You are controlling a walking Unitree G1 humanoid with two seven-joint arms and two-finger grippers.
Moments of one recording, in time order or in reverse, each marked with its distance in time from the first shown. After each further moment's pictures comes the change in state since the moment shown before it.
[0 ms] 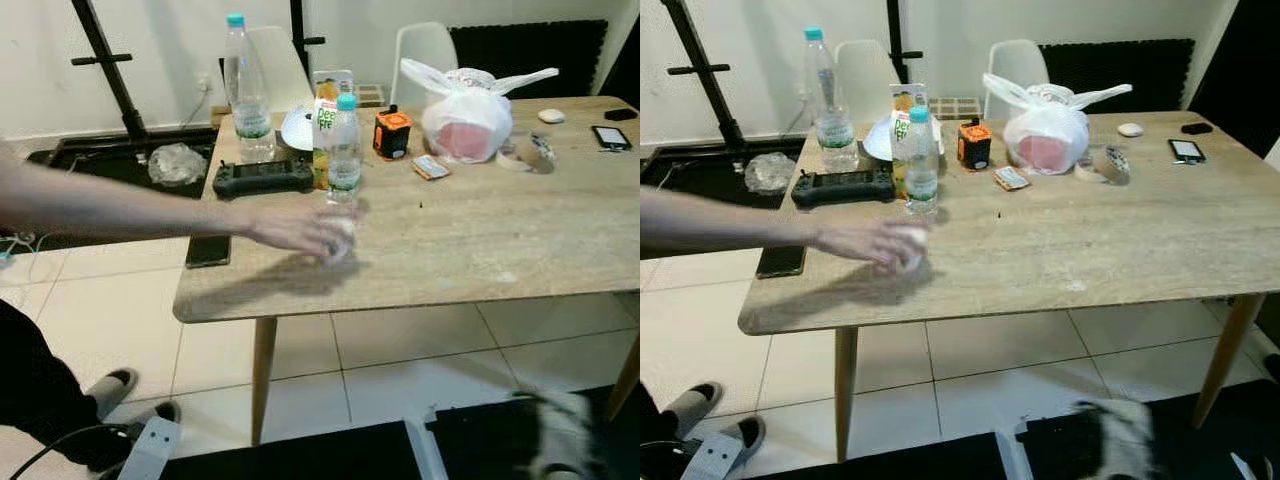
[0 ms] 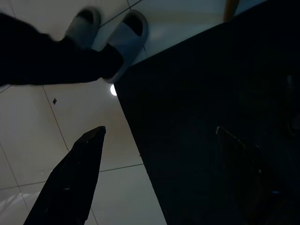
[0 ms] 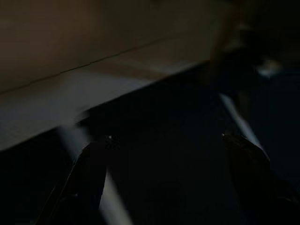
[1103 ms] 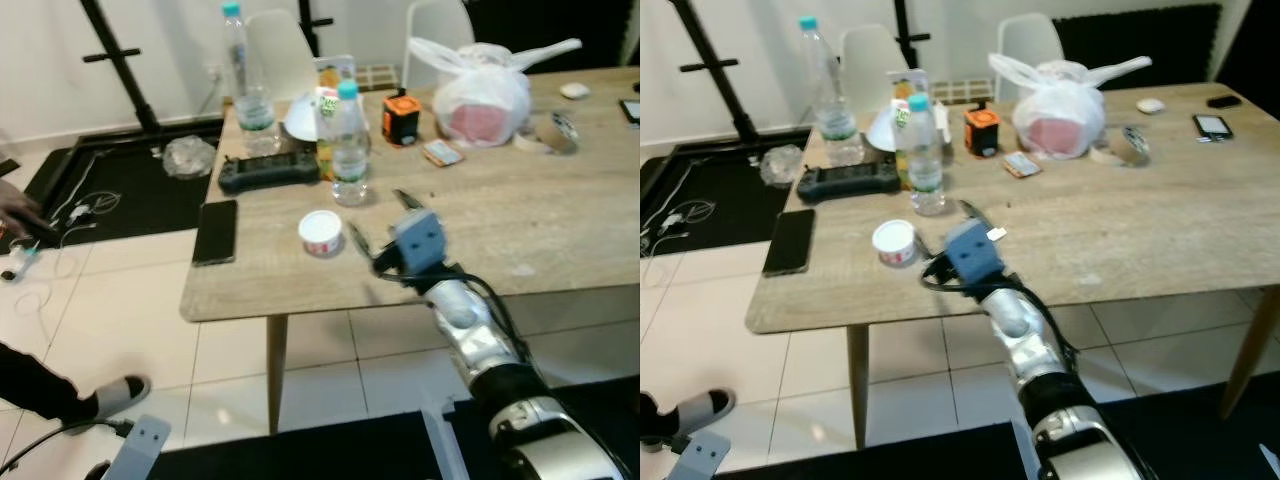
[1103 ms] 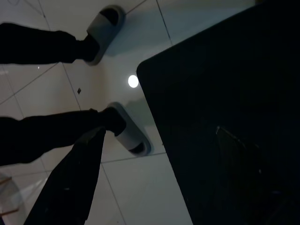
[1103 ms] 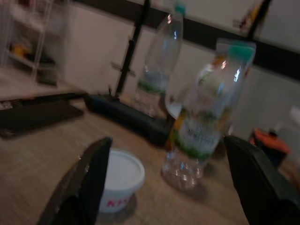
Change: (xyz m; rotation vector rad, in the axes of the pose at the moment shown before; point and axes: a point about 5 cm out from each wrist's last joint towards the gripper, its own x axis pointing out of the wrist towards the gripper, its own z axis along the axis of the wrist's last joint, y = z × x) left arm -0.003 0.020 -0.003 0.044 -0.019 0.031; right arm -0.138 0.221 0.242 -0.359 -1.144 0.886
